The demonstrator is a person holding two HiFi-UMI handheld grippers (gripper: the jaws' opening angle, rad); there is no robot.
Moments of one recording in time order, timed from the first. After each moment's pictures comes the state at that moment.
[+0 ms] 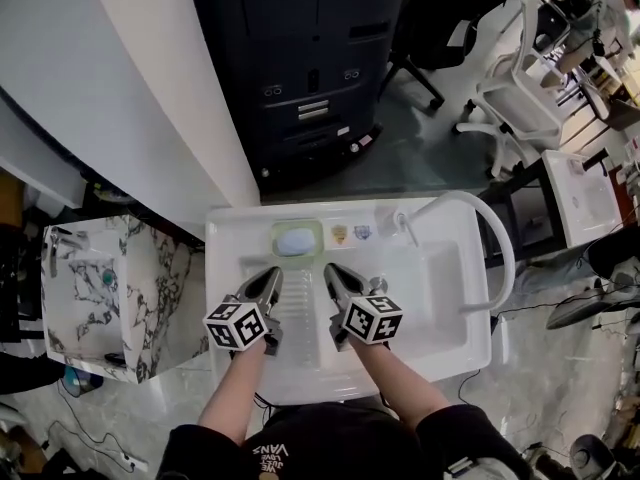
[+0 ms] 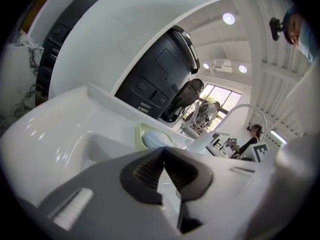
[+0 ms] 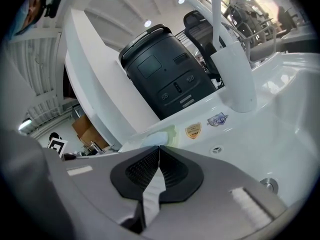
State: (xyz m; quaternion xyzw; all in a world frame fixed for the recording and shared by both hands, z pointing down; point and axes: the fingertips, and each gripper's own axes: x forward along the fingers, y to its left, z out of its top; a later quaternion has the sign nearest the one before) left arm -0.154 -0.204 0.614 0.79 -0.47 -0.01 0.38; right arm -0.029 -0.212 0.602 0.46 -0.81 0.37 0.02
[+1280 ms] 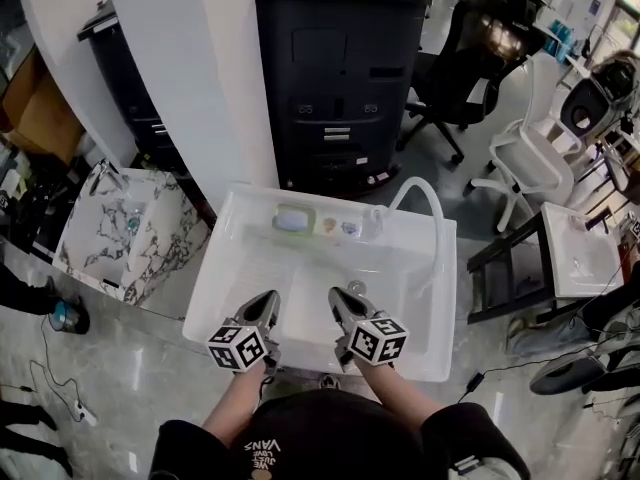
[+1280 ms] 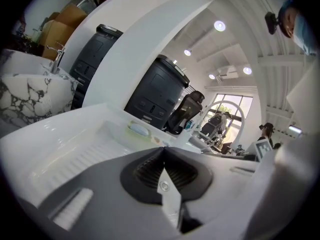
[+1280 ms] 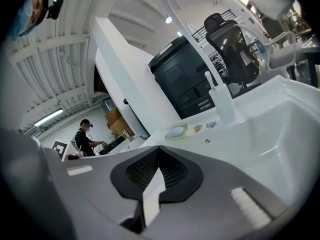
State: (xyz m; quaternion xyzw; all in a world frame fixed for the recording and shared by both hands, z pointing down) left arm -0.089 -0.049 0.557 0.74 -0.59 -0.05 0.32; right arm 0.047 -0.091 0.544 0.34 -0.88 0.32 0.02
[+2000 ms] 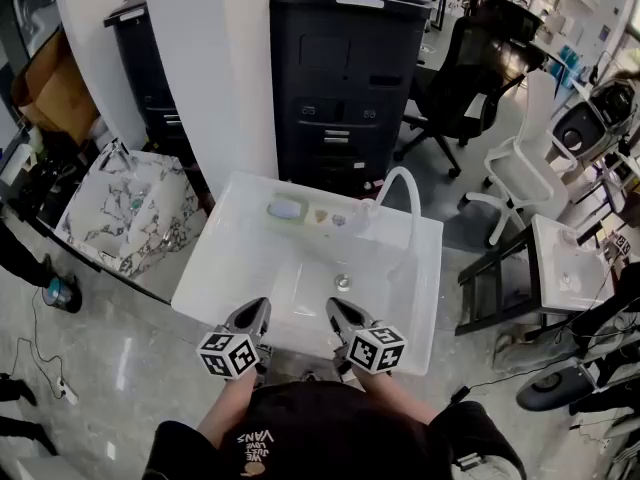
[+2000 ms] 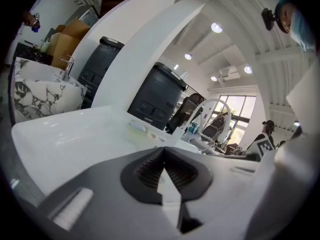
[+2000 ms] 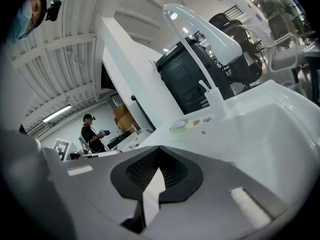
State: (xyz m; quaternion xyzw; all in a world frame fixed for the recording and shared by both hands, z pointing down) left arm -0.055 0.020 0.546 0.72 -0.62 -0.06 0.29; right arm 0.094 -0.033 0.534 0.30 -0.90 0.32 0.04
